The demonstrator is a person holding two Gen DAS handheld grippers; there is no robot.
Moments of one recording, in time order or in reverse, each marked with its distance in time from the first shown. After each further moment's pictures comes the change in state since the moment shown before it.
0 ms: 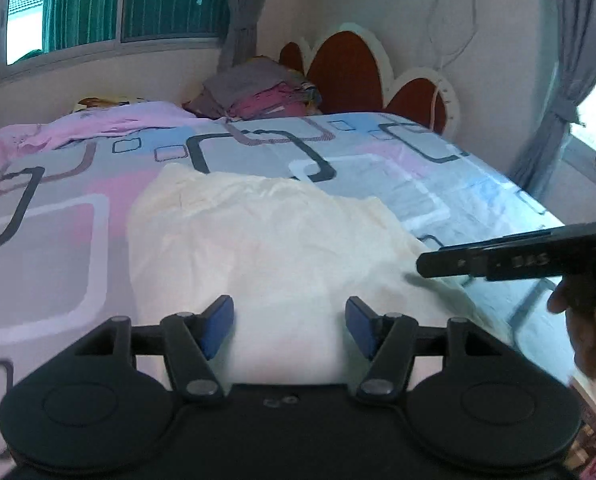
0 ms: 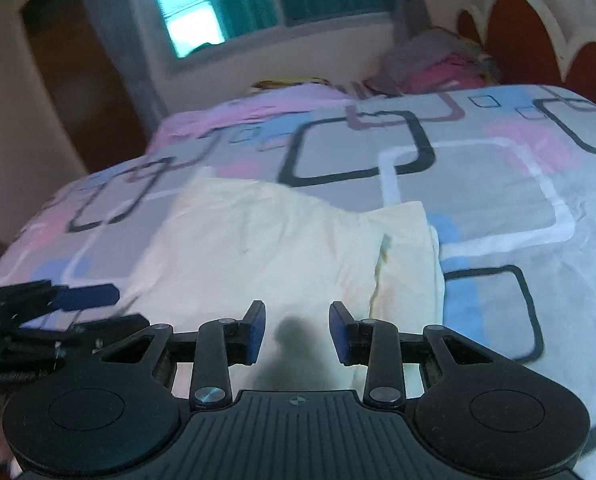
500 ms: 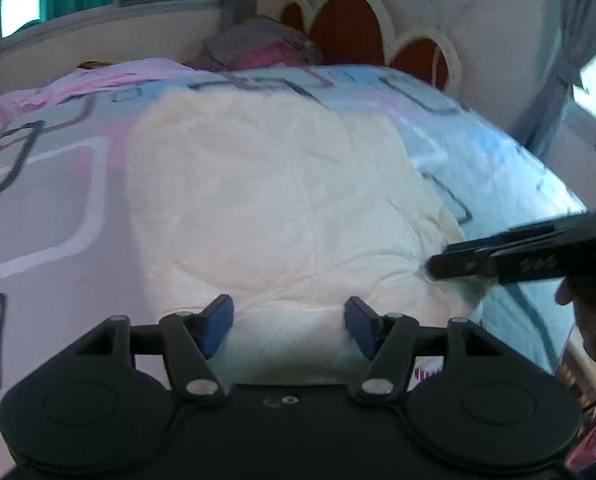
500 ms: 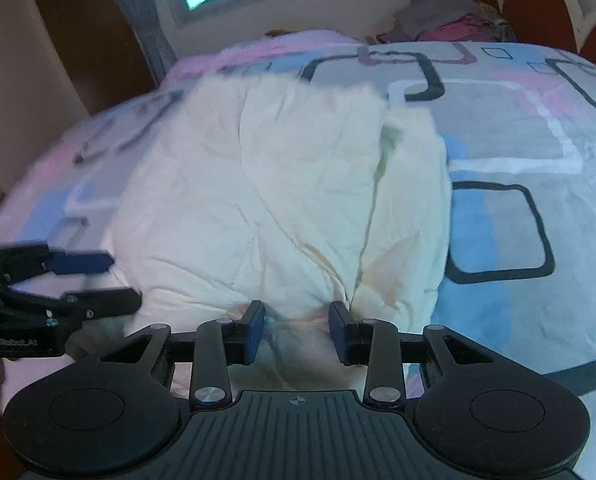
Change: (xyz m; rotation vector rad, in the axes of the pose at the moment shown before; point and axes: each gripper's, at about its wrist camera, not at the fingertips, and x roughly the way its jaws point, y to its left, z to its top) left arm 0.004 -0.004 -0.030 -0.019 0.102 0.024; right arm 0.004 -0.012 -0.033 0.042 0.082 0.000
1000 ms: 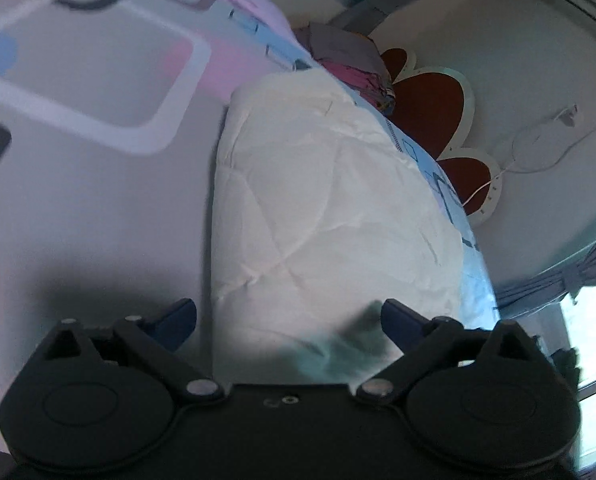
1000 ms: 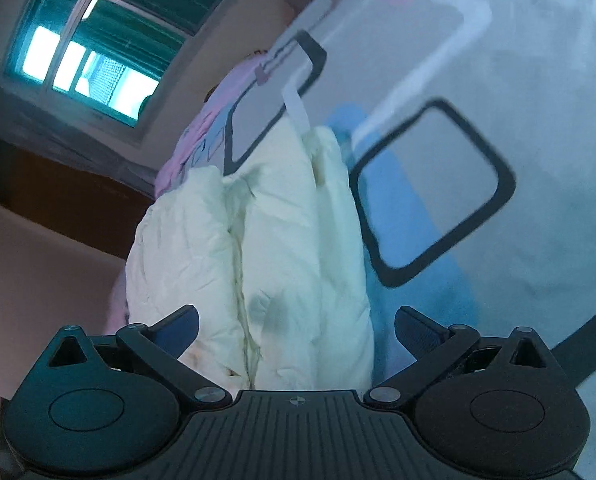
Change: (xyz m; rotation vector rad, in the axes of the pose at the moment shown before) left arm 0.042 0.113 -0.012 -0.640 0.019 -0.213; right arm 0.040 -0.131 0.011 0.589 0.021 0.248
